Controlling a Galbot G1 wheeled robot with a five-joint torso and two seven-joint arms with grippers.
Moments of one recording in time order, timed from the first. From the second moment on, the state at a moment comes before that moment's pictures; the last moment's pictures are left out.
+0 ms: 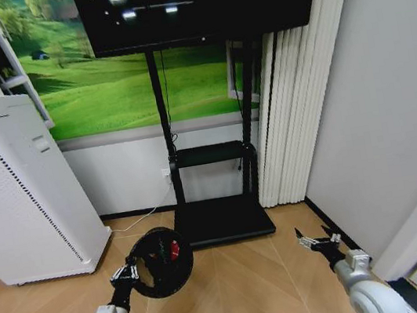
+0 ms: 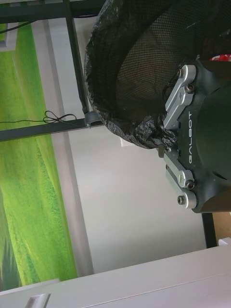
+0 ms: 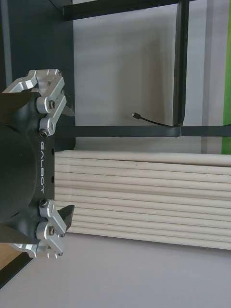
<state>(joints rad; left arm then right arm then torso) 1.55 -1.27 -0.66 -2.02 -0.16 0.00 0.01 -1.50 1.03 0.64 1.88 0.53 -0.08 0.16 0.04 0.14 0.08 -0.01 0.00</state>
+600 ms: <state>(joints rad) 1.54 -1.29 -0.66 -2.02 -0.16 0.00 0.01 -1.50 1.03 0.64 1.88 0.53 -0.08 0.16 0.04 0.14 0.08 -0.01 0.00</state>
